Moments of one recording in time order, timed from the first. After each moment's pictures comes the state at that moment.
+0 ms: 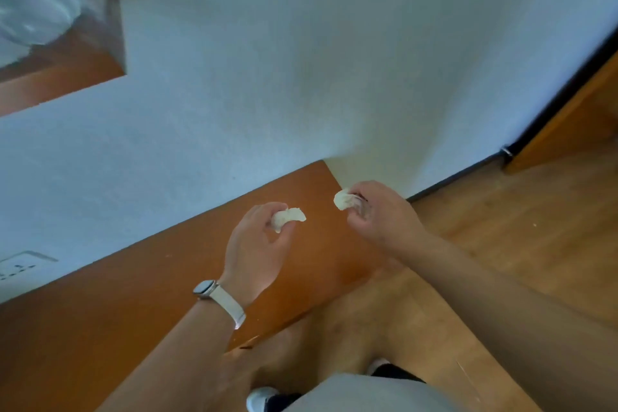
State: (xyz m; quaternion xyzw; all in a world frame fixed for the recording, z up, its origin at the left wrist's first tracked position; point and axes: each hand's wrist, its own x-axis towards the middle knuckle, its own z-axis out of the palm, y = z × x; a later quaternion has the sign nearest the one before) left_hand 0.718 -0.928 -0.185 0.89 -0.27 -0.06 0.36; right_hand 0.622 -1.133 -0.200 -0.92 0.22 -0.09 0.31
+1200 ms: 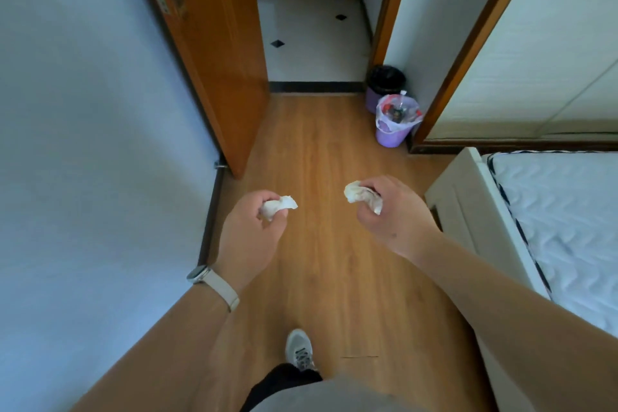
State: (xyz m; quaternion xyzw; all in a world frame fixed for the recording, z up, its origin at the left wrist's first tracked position) left_hand 0.458 -1.537 -0.204 0.59 -0.68 -0.31 0.31; right_hand 0.216 -1.508 -0.190 -0.62 0.71 -0.26 0.21
